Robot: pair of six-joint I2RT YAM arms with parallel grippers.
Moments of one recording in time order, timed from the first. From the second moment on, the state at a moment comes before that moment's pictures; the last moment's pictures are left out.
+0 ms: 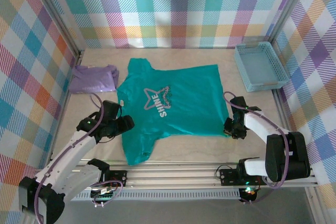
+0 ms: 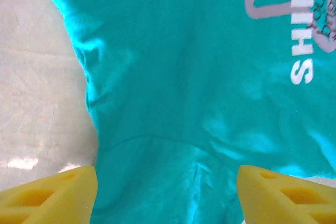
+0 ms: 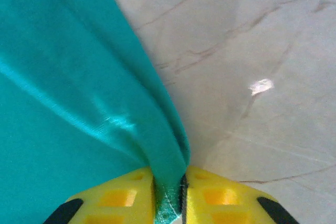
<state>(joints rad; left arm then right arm) -0.40 0.90 0.67 -0.85 0.01 -0.77 0.14 1.31 0.61 -0.76 -0.05 0.59</state>
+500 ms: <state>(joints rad) -0.76 0.90 0.53 -1.03 -0.03 -1.08 0.14 1.21 0.61 -0.70 -0.12 0.57</state>
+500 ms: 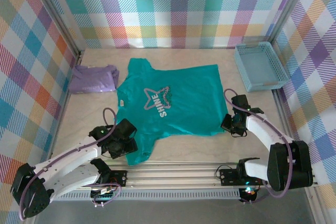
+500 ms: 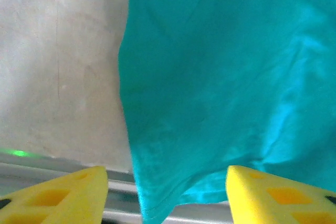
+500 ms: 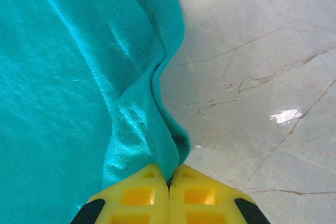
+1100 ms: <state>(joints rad) -0.81 0.99 0.44 -0.90 0.06 -1.14 0.14 1.13 0.60 -0.70 -0.15 0.54</state>
